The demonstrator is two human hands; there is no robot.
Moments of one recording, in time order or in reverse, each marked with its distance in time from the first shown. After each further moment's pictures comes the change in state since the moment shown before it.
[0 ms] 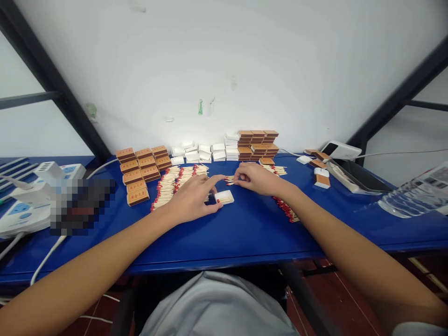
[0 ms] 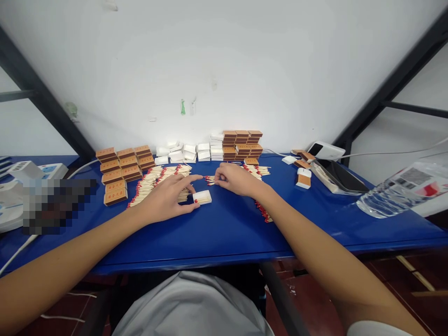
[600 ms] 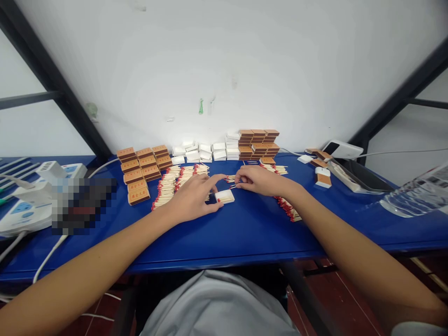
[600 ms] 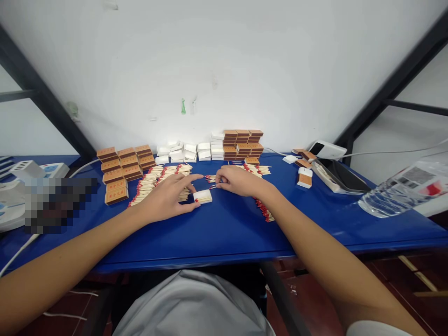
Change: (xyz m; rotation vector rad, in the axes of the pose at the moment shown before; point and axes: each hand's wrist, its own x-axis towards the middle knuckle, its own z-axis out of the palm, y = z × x) left_hand 0.000 -0.001 0.001 0.007 0.015 0.011; right_hand -0.005 0.001 -0.004 0.054 -0.125 0.026
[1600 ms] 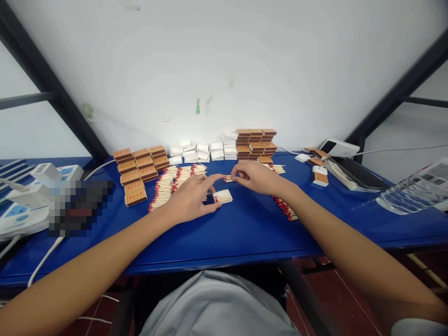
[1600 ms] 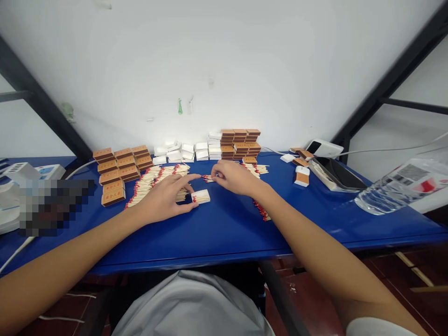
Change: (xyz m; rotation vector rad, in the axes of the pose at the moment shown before) left_hand 0.000 0.002 -0.002 -0.013 -0.034 -0.028; right_hand 0.000 -0.017 -0.005 -0.034 0.169 -0.005
